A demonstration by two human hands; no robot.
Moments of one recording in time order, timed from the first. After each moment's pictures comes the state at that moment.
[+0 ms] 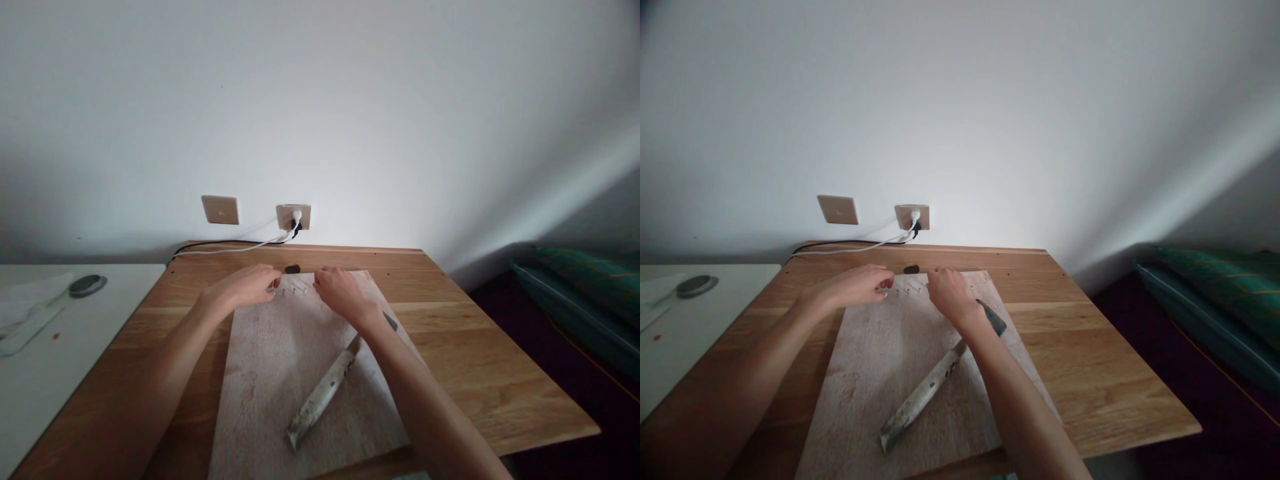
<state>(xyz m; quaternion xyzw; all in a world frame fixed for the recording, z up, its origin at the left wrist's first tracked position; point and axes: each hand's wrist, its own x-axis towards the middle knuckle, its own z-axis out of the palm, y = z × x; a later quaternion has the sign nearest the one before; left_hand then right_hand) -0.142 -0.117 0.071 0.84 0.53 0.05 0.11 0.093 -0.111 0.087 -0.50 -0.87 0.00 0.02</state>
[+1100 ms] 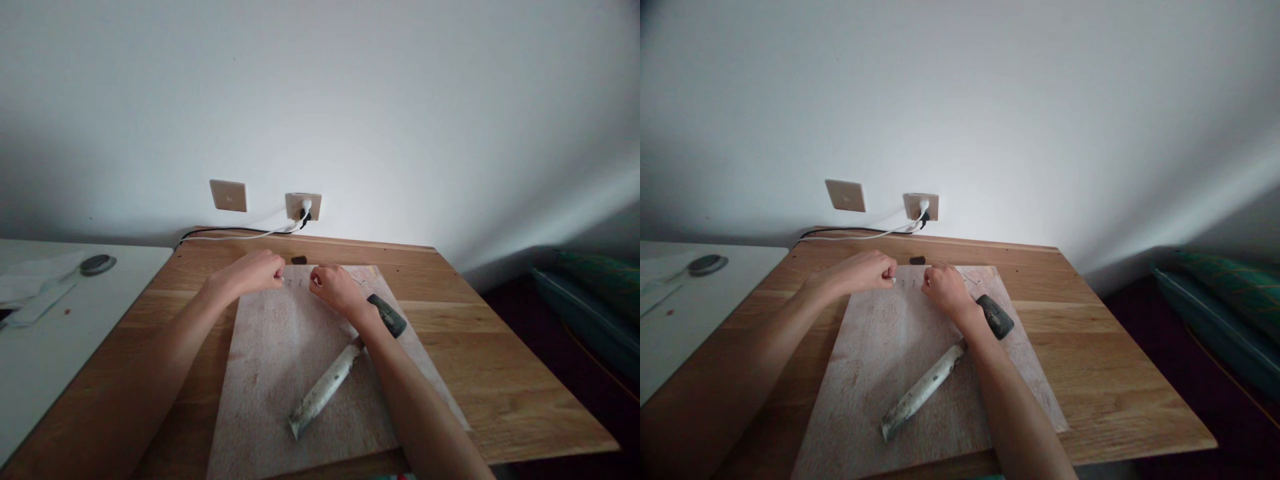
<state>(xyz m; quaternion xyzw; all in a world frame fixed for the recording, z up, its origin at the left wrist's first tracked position) -0.139 -0.121 0.078 0.83 0.55 0.04 0.09 0.086 -0.098 0.051 -0.45 -0.89 0.04 0.08</state>
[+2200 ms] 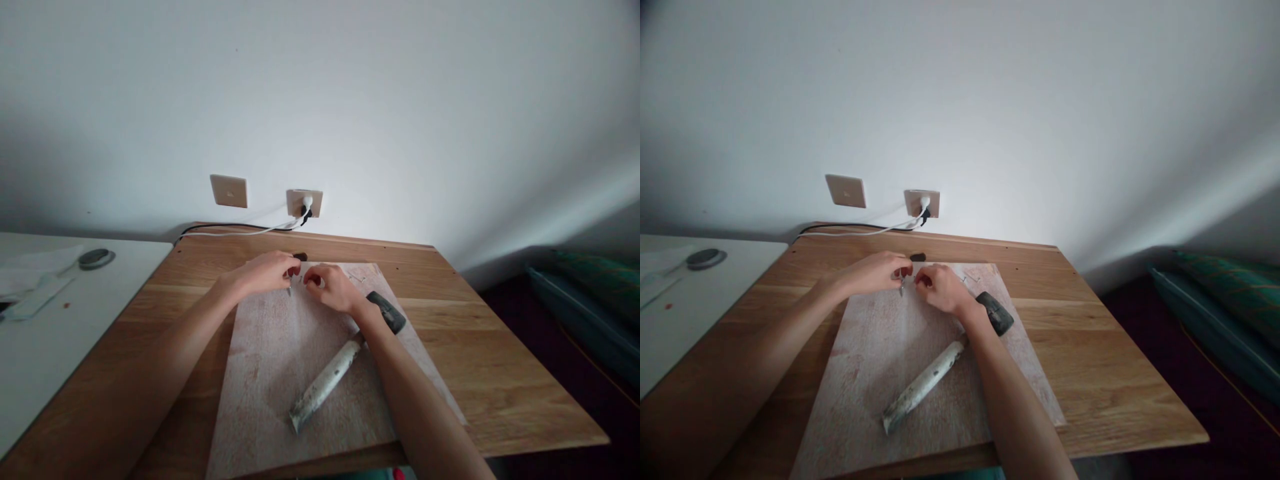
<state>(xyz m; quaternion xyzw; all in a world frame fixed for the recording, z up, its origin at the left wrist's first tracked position) -0.124 -0.114 0.058 0.86 0.47 0.13 0.12 0.094 -0.091 0.030 -0.32 -0.91 0.15 0.20</state>
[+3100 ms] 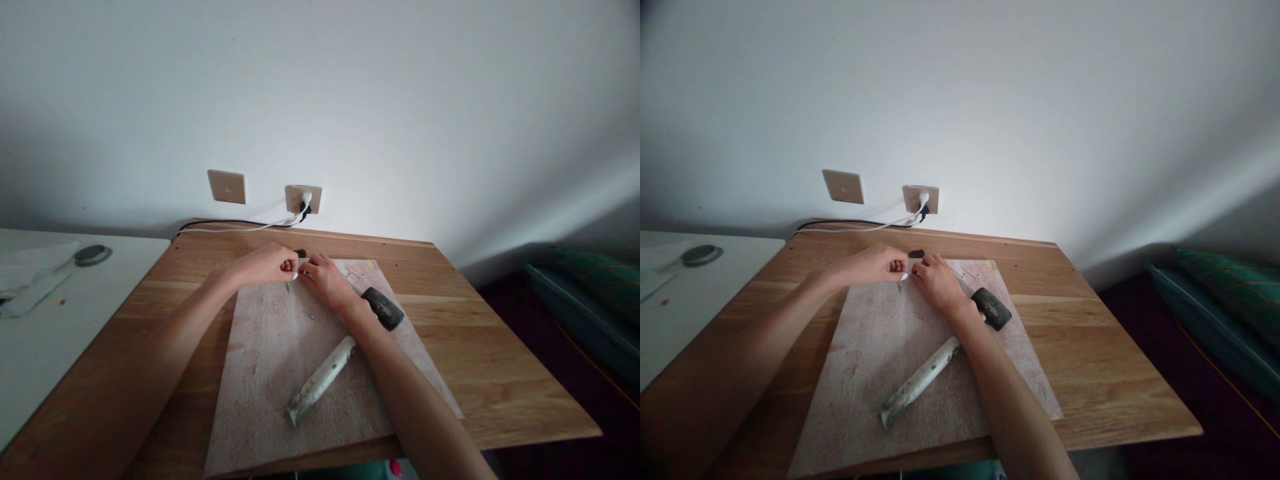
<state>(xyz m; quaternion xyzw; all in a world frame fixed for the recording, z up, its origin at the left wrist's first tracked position) -0.127 -0.115 0.068 0.84 0.45 0.18 0.22 0.084 -0.084 0.015 -0.32 -0.93 0.03 0.18</state>
